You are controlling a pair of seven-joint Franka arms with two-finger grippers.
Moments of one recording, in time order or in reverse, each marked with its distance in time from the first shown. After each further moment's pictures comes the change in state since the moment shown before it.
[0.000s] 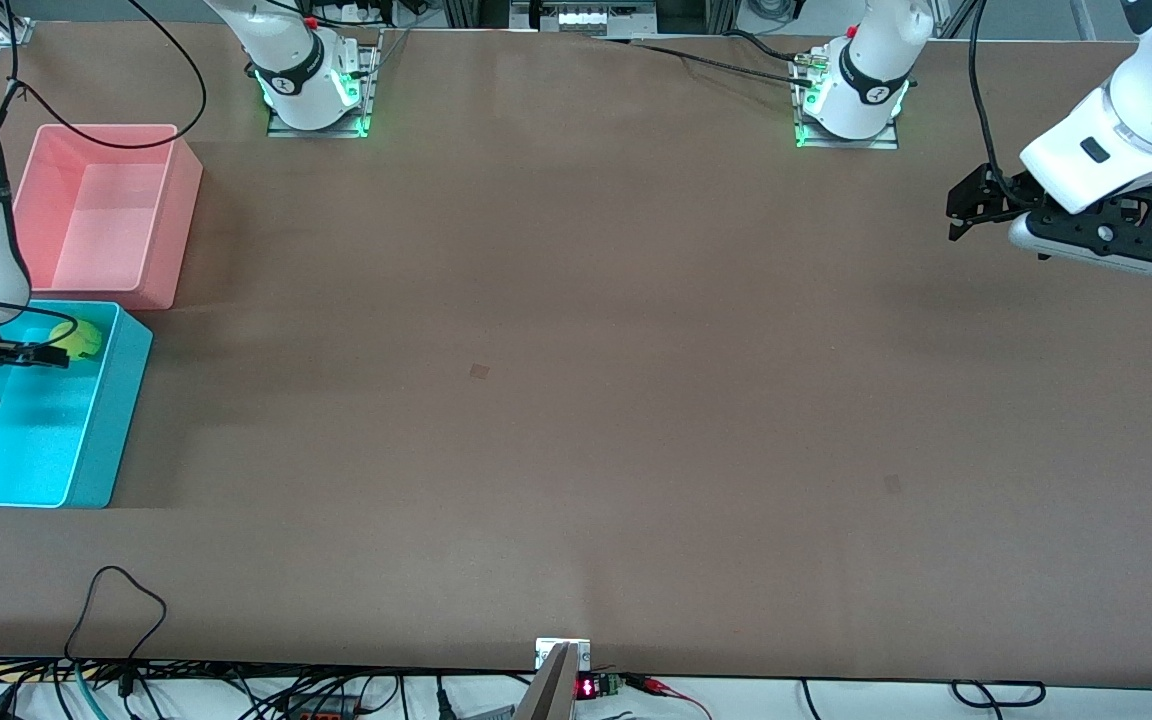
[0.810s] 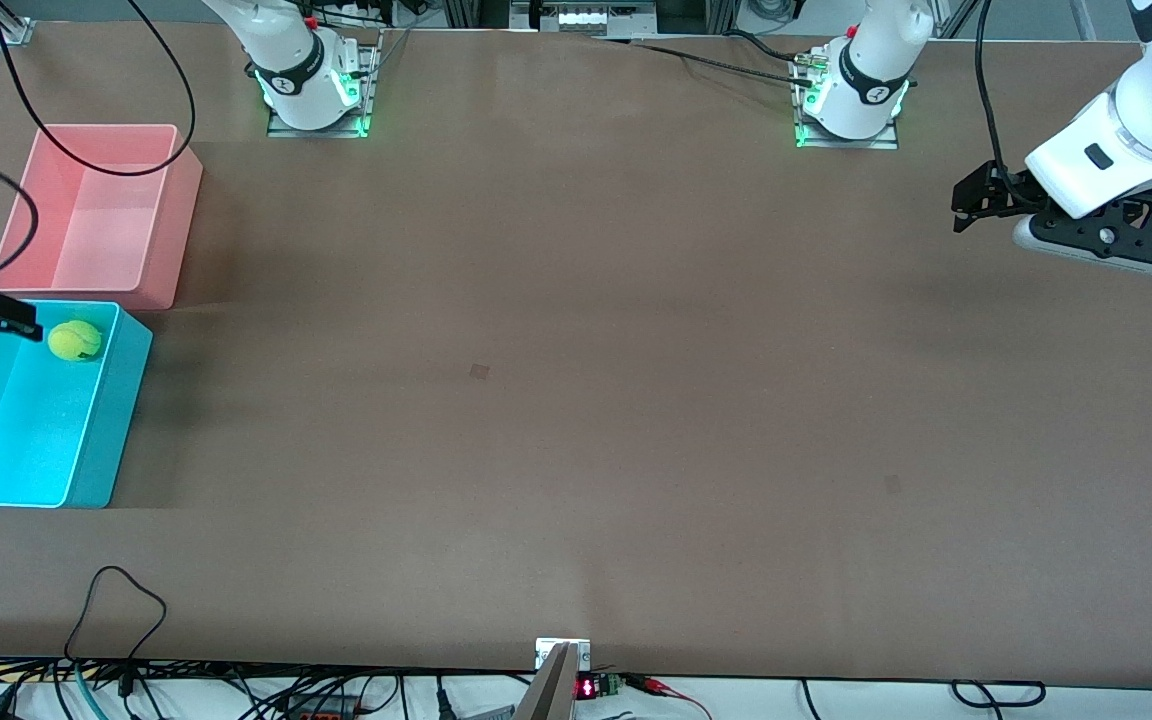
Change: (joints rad) left arm 0.007 0.001 0.006 0.000 0.000 -0.059 0.001; right arm 0.107 -0.319 0.163 0.142 0.014 -0.448 0.001
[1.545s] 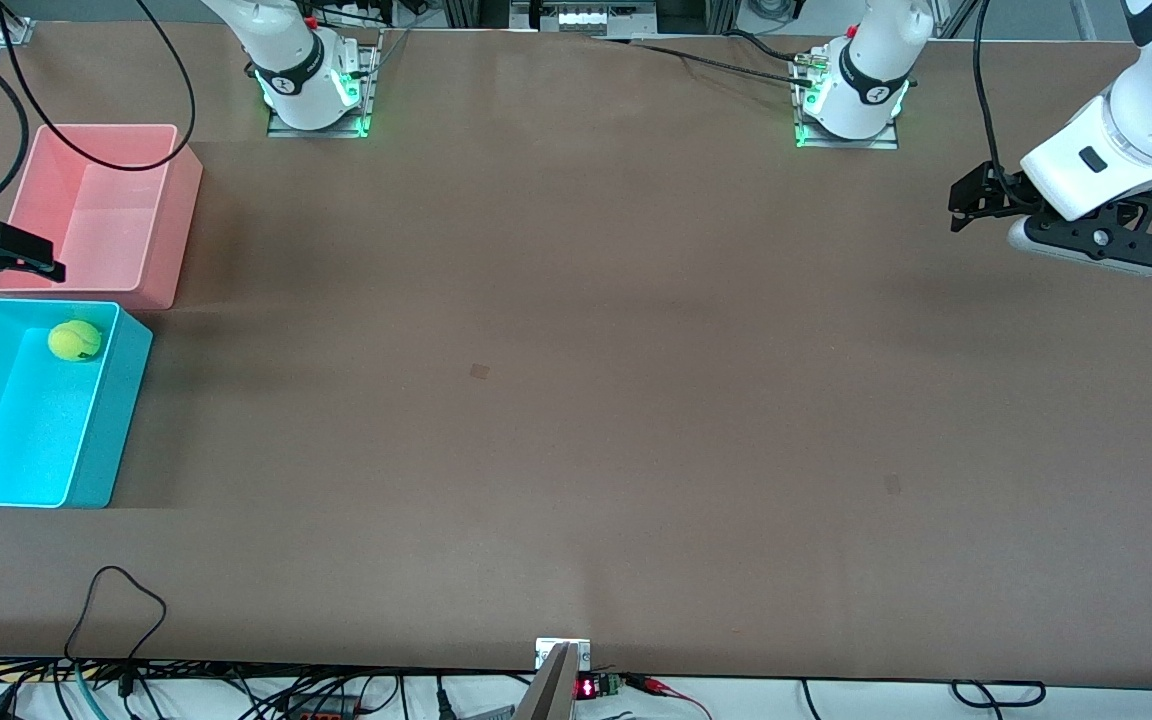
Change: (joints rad) left arm 0.000 0.003 -0.001 -0.002 0.000 -0.005 0.001; right arm 0.045 -0.104 0.036 0.018 0.059 -0.188 0.172
